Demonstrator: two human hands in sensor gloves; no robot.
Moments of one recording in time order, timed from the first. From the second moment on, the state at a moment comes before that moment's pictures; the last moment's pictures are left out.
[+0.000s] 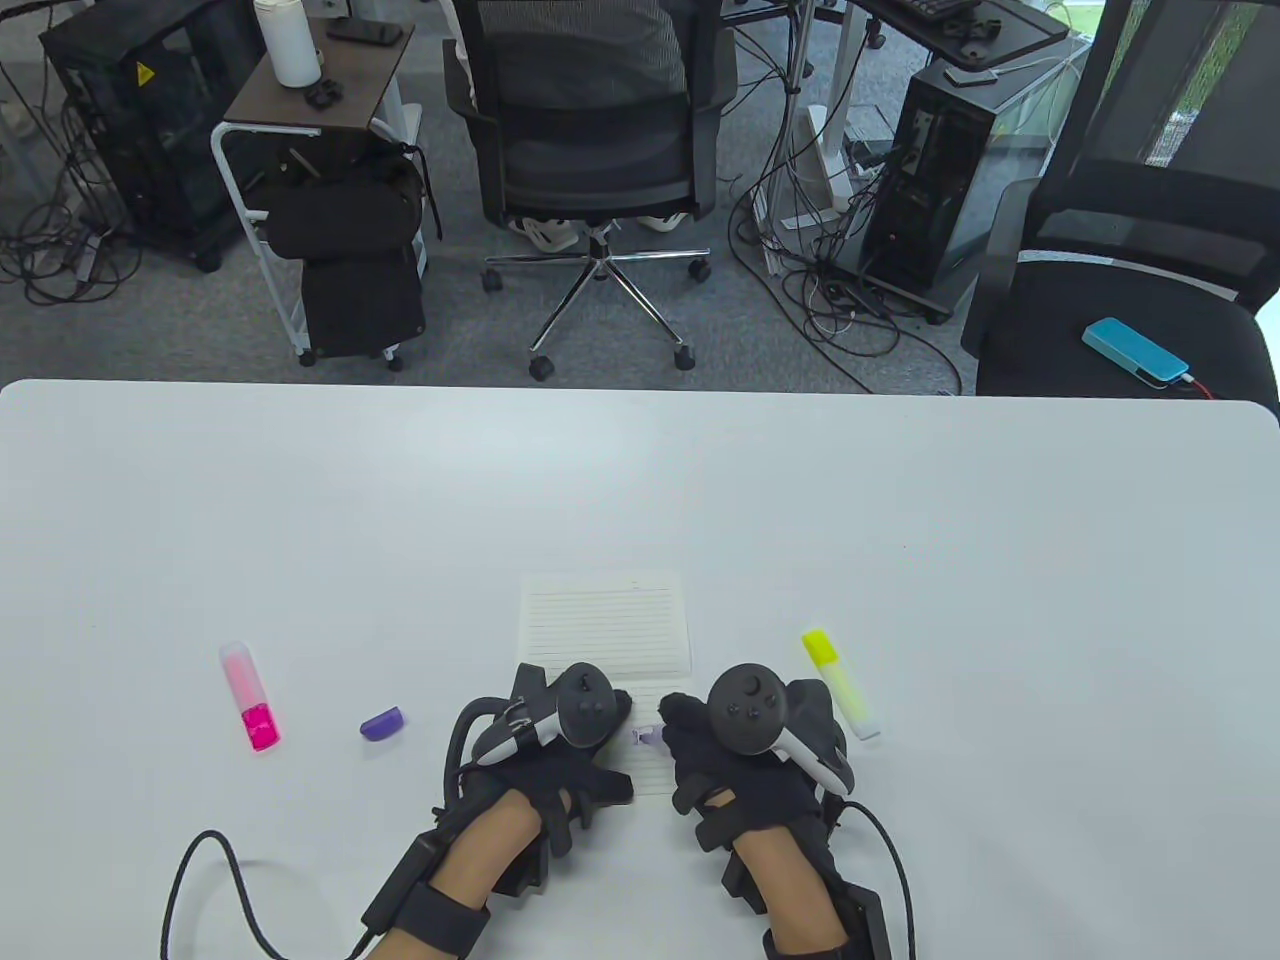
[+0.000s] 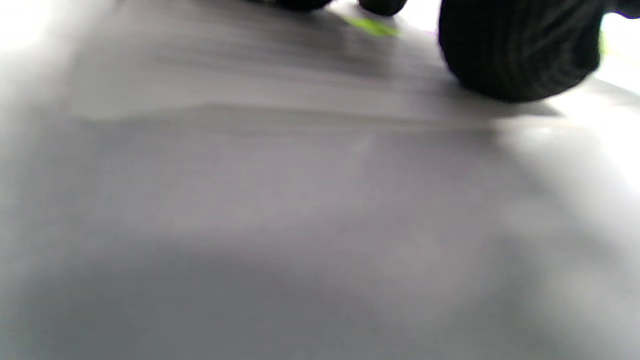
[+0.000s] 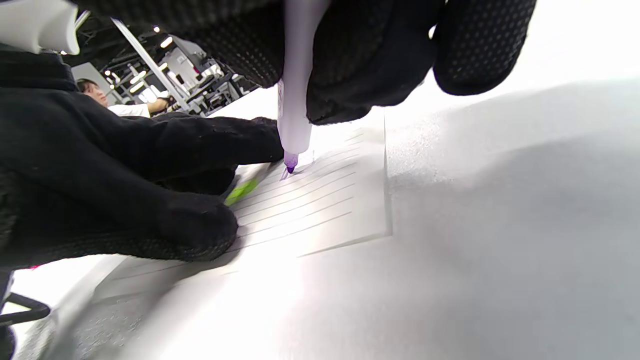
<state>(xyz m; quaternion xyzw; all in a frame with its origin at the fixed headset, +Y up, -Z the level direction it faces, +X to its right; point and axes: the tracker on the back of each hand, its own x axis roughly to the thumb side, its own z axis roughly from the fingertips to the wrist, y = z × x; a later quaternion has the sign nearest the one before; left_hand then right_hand) -0.108 -0.779 -0.309 -0.25 -0.14 0.07 0.96 0.091 -0.748 -0.291 0.11 0.15 0.96 0.23</state>
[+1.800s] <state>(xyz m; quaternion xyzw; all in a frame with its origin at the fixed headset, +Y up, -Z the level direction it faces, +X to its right) -0.109 -0.780 -0.310 -0.25 -0.13 0.08 0.96 0.094 -0.748 -0.290 0.09 0.14 0.96 0.24</state>
